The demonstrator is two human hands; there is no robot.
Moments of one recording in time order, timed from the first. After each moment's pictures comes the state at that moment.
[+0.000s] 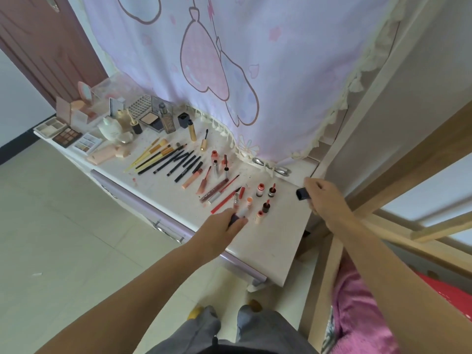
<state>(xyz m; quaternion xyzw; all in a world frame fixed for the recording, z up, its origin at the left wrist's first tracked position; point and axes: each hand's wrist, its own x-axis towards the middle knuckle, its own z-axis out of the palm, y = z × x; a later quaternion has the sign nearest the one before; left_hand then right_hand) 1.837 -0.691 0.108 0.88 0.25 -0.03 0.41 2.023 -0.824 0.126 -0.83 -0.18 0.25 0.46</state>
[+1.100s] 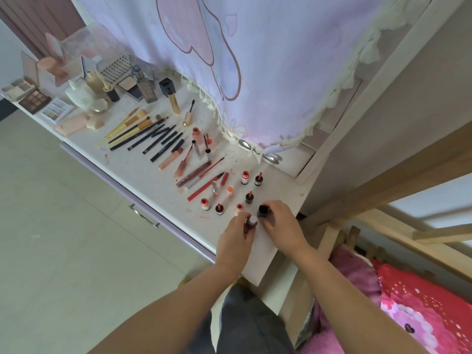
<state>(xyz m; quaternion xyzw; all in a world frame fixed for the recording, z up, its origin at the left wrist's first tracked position) 1.907 -0.770 -0.002 0.81 0.42 0.04 0.41 2.026 -0.835 -0.007 -0.84 -0.40 0.25 0.27</state>
